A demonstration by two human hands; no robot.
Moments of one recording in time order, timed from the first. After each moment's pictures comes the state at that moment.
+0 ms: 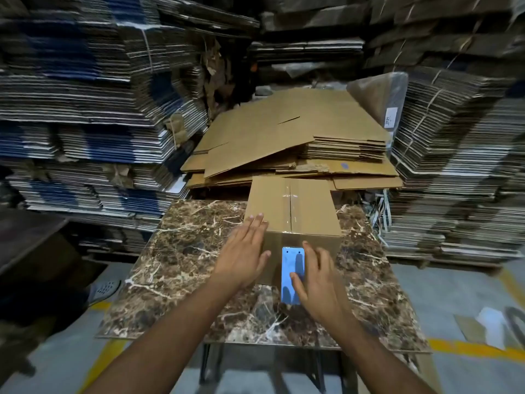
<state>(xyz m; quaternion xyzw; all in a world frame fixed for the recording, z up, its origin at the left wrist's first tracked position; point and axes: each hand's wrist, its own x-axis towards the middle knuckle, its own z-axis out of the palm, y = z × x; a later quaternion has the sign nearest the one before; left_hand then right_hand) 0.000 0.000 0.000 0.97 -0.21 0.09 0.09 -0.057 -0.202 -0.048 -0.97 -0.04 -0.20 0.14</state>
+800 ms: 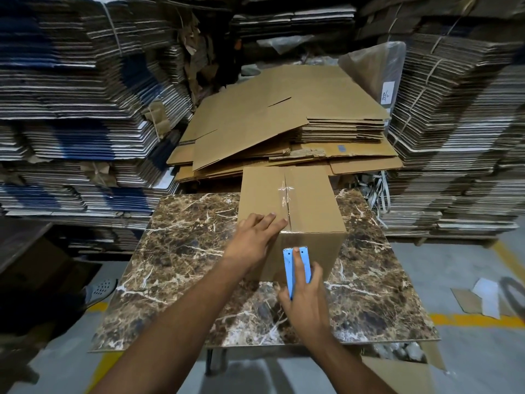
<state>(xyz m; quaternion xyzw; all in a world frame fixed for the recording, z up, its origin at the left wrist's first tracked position) 0.069 -0.017 -0.022 0.95 -0.29 0.06 0.07 -0.053 -0.159 -0.103 -0.96 0.08 -0.13 0.25</state>
